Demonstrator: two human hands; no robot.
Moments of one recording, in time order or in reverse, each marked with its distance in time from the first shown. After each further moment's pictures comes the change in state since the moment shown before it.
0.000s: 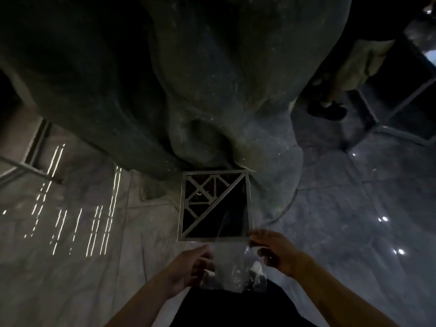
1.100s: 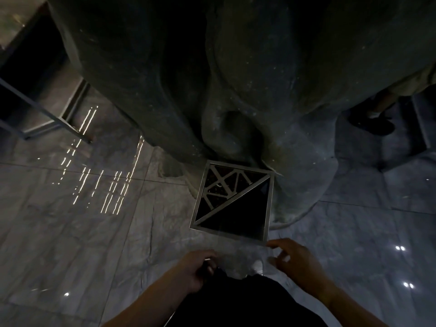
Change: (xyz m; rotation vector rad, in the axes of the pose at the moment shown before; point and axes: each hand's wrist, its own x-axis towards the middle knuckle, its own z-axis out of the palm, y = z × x) left_hand 0.003 -0.008 0.022 -0.558 0.249 -0.107; right_hand -0.016 -0.020 -0.012 -1.207 -0.033 -0.445
